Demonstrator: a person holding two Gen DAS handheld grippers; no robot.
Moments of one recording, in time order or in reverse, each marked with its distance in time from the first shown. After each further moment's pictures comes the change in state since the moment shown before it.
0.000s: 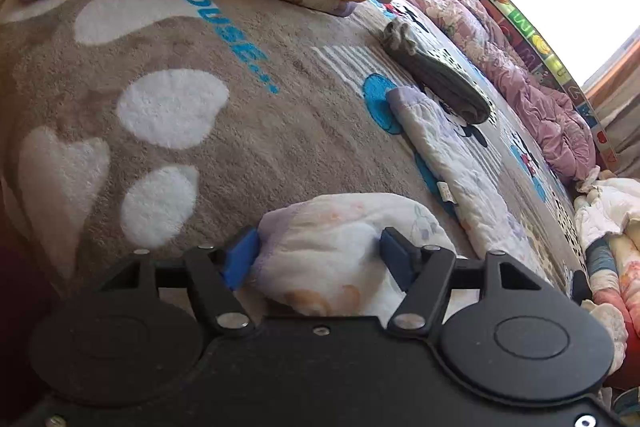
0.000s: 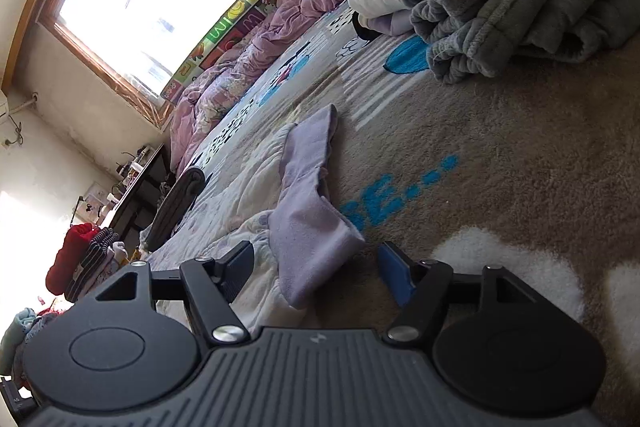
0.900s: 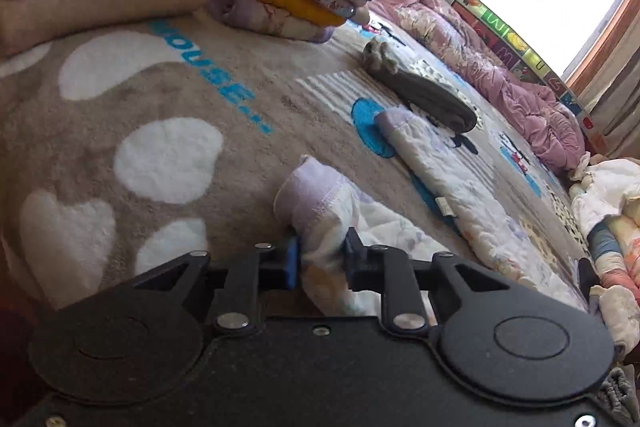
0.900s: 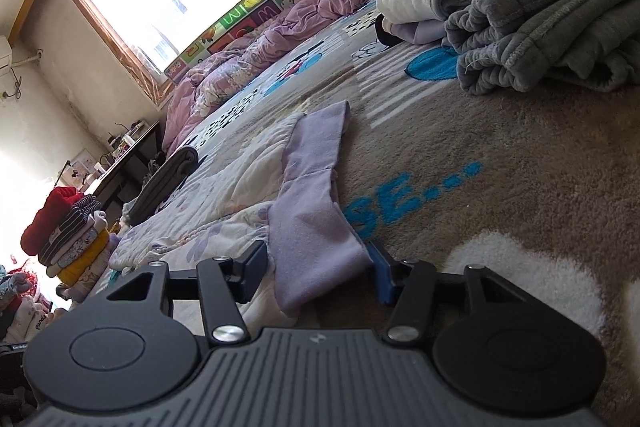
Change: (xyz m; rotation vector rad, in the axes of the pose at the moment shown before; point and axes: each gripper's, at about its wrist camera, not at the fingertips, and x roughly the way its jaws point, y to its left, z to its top) left arm -0.014 0.010 0.008 0.086 -0.154 0.025; right arm 0.001 0.016 -0.013 -0.149 -0.007 -0.064
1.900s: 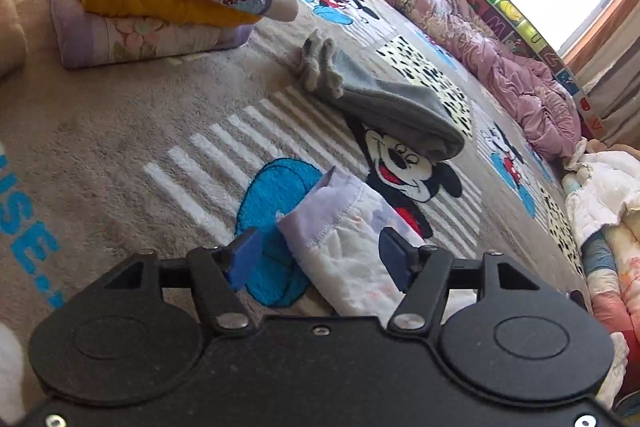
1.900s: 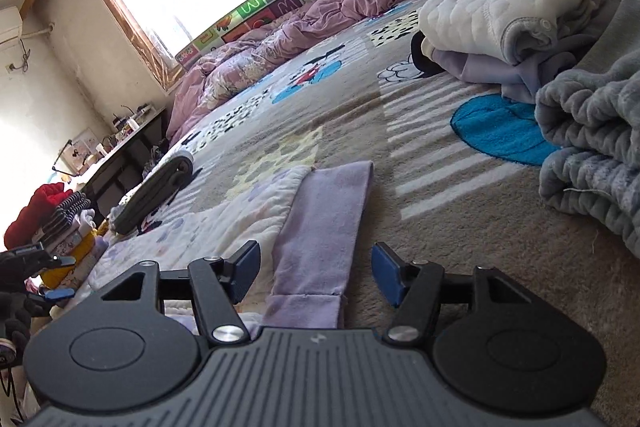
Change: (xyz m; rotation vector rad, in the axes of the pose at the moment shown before) left arm 0.191 -0.071 0.102 -0.027 0.242 -0.012; right arm 0.074 0.001 0.064 -0.101 0.036 0.022
